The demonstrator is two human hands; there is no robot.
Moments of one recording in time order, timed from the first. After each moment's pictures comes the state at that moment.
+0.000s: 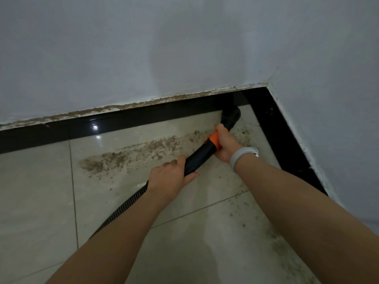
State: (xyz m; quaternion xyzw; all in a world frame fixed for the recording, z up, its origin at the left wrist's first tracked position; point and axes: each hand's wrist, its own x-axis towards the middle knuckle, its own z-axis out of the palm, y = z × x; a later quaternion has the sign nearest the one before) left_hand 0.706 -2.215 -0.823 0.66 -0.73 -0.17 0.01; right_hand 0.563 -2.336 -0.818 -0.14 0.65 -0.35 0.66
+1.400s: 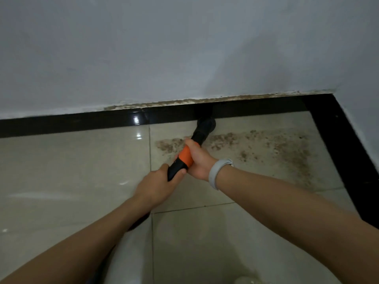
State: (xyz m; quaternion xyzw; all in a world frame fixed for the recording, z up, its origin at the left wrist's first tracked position) left_hand 0.849 -2.095 -0.781 0.79 -0.47 -0.37 0.12; right_hand 0.759 -2.202 -0.790 -0.17 0.55 -0.18 0.80
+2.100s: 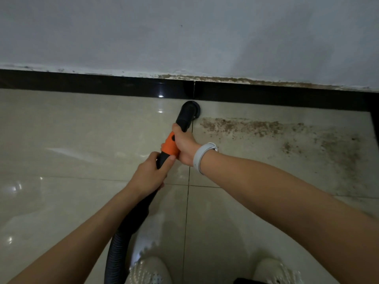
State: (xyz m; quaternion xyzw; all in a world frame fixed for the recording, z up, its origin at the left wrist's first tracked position) left_hand 0.920 -2.002 -0.778 0.82 -0.30 -0.42 0.26; right_hand 0.879 -2.120 -0.789 -0.30 0.55 -0.07 0.77
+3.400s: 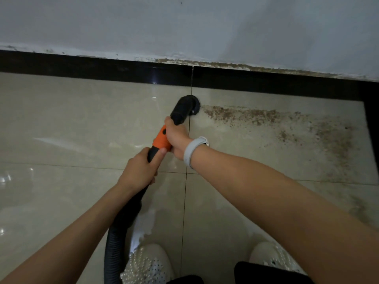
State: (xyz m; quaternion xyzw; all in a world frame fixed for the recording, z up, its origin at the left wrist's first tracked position) left_hand 0.927 -1.981 -0.787 0.83 -0.31 -0.38 0.25; right_hand 0.888 -2.098 -0.791 -0.38 0.60 -0.05 0.70
